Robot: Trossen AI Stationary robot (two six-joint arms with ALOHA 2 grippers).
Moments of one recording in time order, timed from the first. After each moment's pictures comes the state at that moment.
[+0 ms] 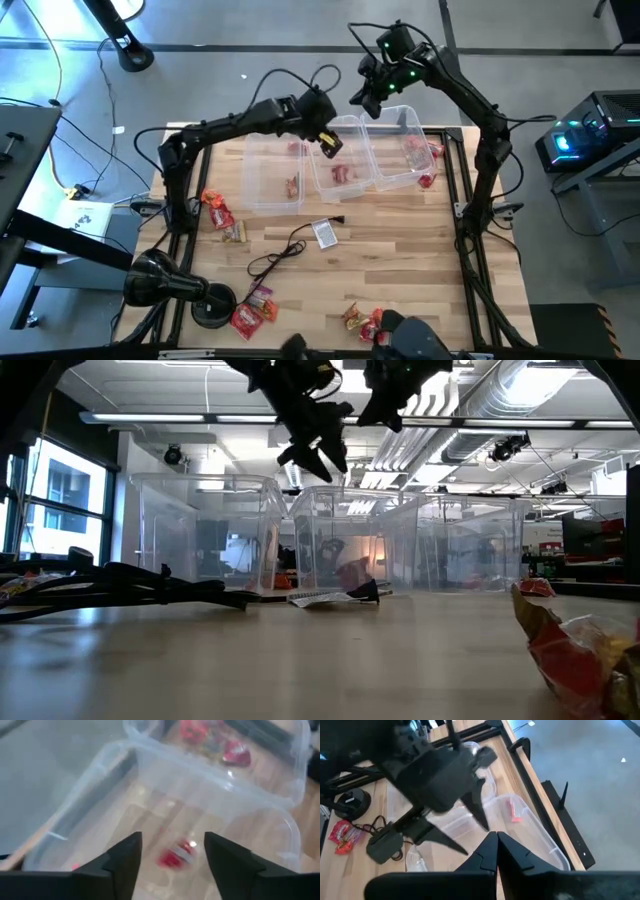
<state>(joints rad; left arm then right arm) 0.44 1.91 1.82 -0.75 -0.05 -0.21 -0.73 1.87 2.20 -1.17 -0.51 -0.23</state>
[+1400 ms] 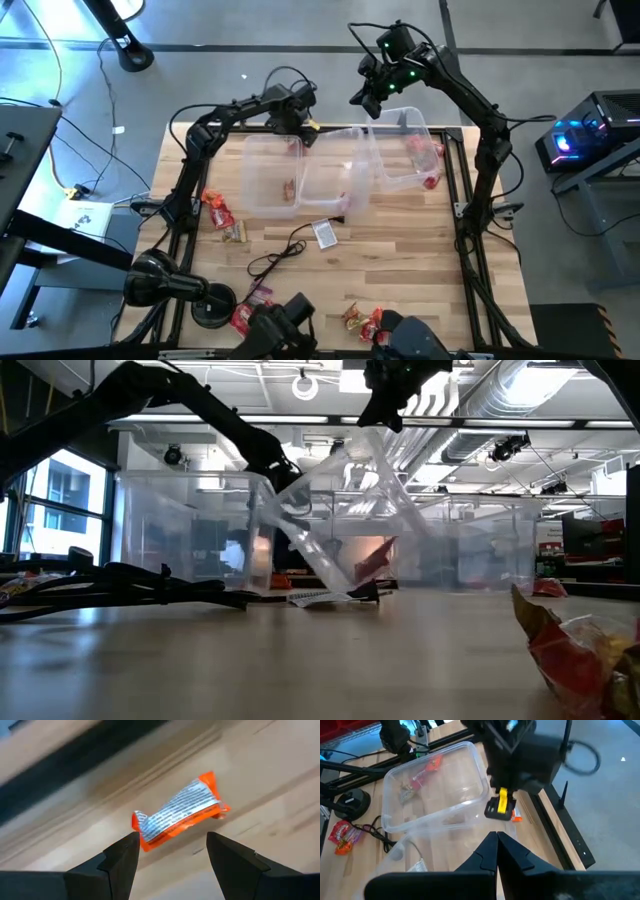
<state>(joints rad) 0.74 2.27 1.89 -1.12 0.04 -0.29 -0.73 1.87 2.20 -1.17 -0.51 -0.23</state>
